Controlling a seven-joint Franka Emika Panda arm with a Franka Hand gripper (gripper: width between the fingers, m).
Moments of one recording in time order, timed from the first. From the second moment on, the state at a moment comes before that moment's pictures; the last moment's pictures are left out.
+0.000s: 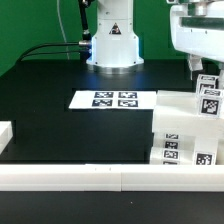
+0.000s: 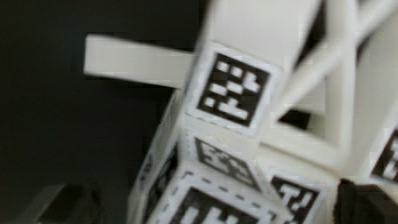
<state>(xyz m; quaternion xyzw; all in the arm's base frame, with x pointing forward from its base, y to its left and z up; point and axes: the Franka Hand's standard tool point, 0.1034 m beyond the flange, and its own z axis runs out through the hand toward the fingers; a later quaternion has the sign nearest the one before) 0.587 0.117 0.116 -0.78 0.63 -0.01 0.06</state>
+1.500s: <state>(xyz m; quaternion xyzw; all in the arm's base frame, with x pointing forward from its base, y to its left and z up) 0.584 0.118 0.106 -0.88 0.47 -0.05 0.03</state>
